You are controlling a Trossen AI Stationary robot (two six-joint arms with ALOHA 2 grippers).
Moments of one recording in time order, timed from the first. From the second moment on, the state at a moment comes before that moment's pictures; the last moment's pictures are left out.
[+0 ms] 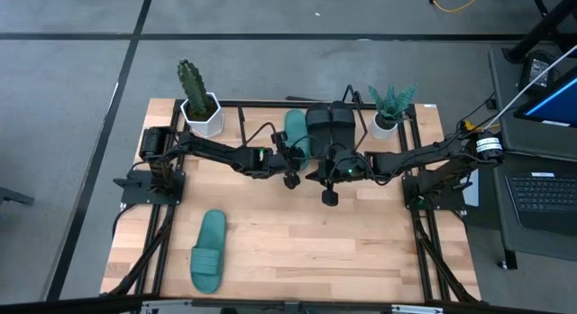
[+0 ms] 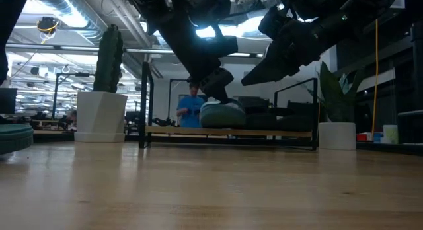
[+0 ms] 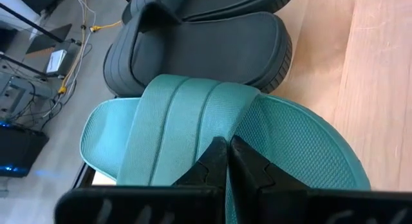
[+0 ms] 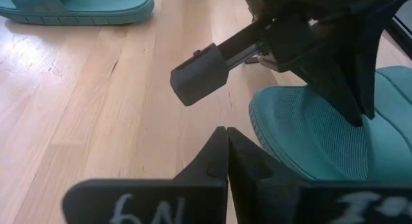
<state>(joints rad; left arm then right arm) 0.04 1.85 1.20 -0.13 -0.60 0.11 0.00 1.44 0.69 0.22 0.05 -0.04</state>
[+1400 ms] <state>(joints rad) 0.01 1.81 1.20 -0.11 -0.53 0.17 0.00 1.44 0.69 0.23 0.02 -0.04</state>
